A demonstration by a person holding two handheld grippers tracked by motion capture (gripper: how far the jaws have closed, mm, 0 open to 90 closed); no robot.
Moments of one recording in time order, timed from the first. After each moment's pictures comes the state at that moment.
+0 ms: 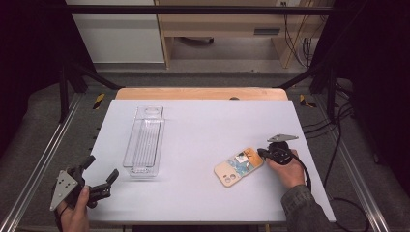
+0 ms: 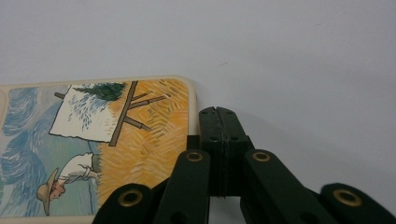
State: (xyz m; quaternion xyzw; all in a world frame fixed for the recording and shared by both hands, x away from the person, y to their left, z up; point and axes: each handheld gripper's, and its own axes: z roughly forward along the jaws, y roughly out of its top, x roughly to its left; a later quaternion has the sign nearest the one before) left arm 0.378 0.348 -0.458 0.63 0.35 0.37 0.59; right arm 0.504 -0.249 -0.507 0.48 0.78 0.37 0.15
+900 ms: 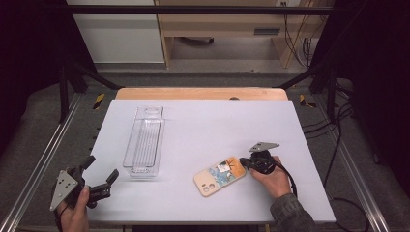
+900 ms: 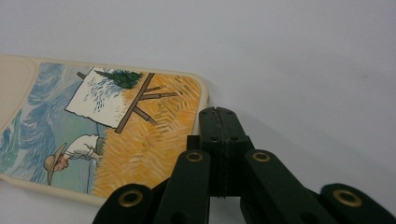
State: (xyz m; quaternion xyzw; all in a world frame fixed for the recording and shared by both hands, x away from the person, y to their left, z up) left arm 0.378 0.348 -0.459 0.63 0.35 0.37 0.59; right arm 0.477 -0.190 -0.504 0.42 0.82 0.38 0.12
